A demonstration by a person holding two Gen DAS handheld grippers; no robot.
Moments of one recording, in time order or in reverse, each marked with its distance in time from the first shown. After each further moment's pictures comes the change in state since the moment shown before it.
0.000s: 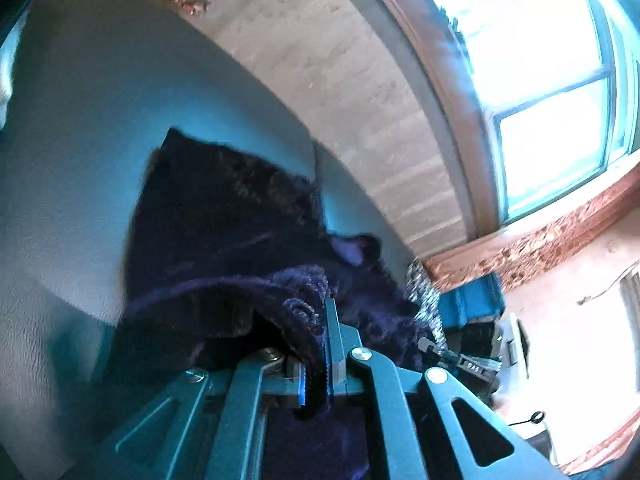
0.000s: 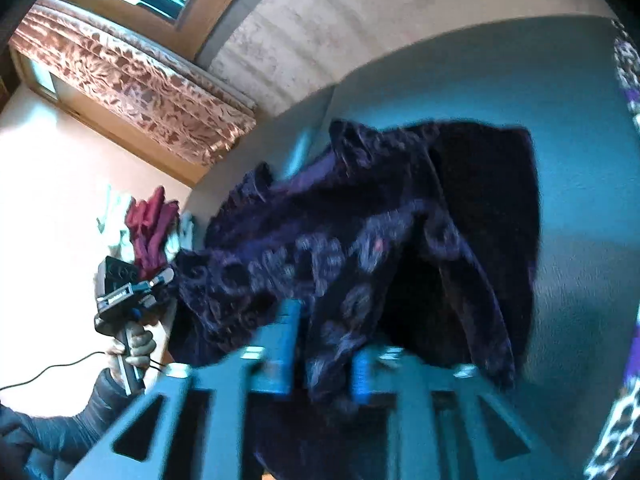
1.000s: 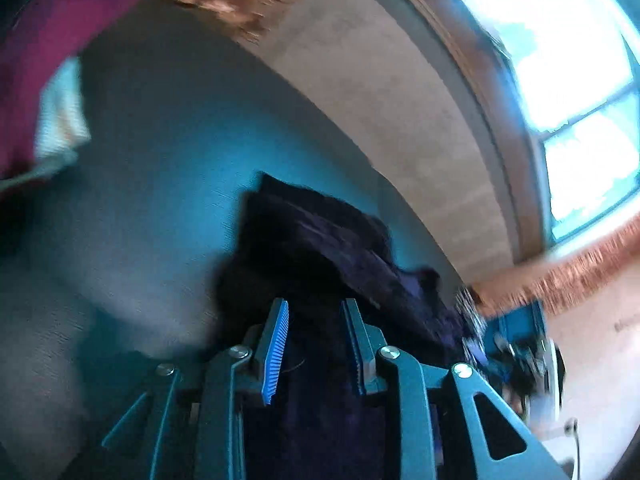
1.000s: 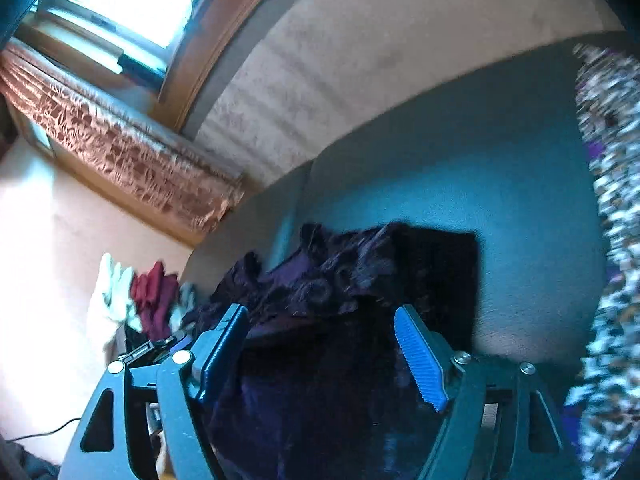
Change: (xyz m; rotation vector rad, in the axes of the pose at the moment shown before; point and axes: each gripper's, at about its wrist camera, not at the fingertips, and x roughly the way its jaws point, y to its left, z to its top) left arm -0.006 0.035 0.010 0.049 -0.002 0.190; right arm -0.009 -0.025 0.038 0.090 -0.119 -0.003
